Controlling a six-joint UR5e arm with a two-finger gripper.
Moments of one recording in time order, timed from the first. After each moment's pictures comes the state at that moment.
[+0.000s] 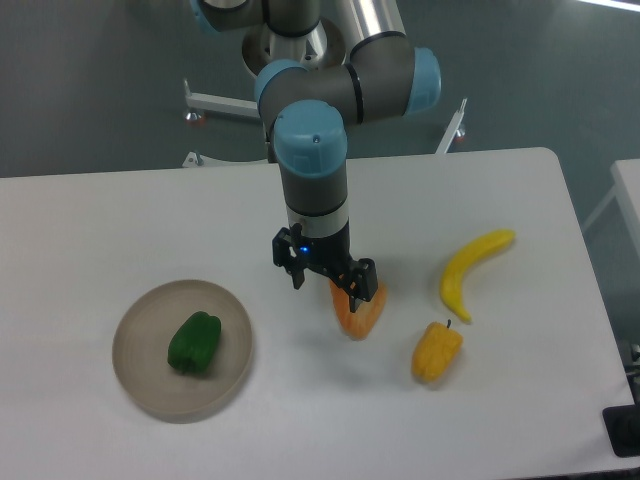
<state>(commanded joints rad) 2.11 -1.96 -1.46 -1.04 1.59 0.78</state>
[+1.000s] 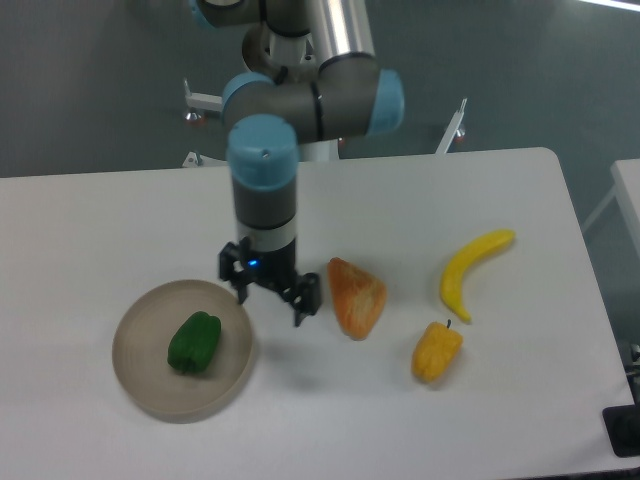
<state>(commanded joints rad) 1.96 -2.04 -1.47 -0.92 1.43 0.46</state>
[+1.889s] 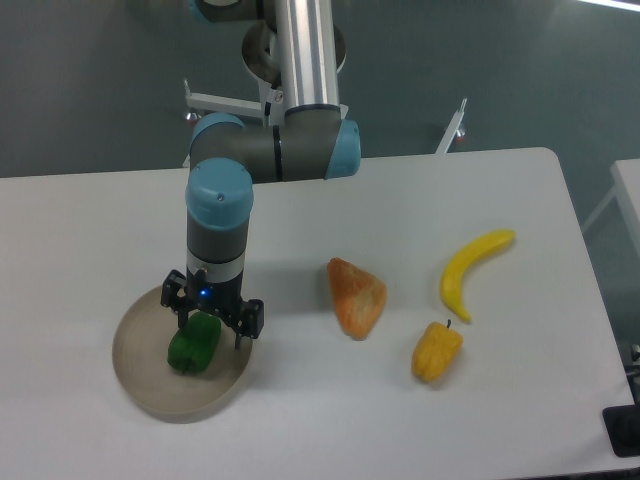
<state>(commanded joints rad) 1.91 -2.10 -1.50 -0.88 1.39 0.41</state>
